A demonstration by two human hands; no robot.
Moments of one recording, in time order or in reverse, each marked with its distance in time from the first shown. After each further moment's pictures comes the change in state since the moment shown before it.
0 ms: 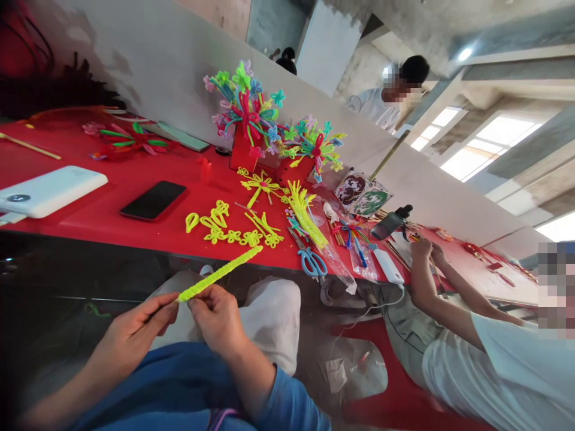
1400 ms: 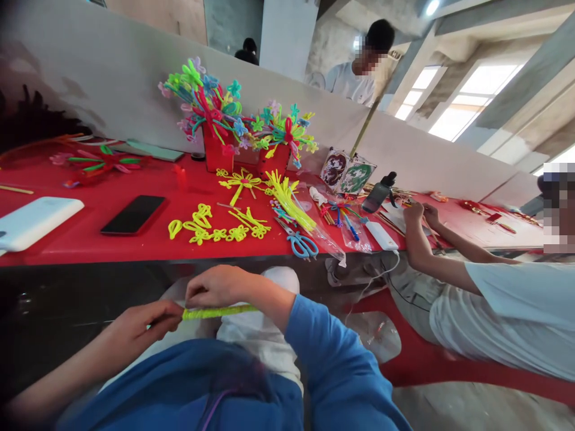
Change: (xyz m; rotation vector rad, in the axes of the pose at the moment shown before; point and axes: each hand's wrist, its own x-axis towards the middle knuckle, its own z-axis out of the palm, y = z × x) left_hand 0.017 0.011 -0.012 0.467 -0.462 0.431; right_hand 0.020 -0.088 -0.044 -1.156 -0.689 -0.216
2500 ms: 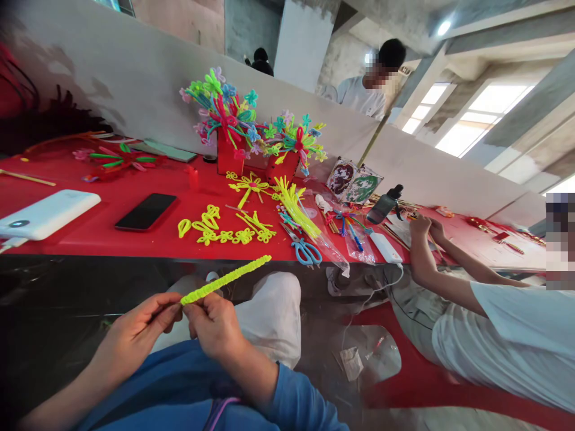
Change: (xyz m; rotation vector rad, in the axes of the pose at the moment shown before) left_hand -0.010 0.024 0.016 -0.243 0.396 -0.290; right_hand 0.000 -0.018 0.099 0.984 0.666 0.140
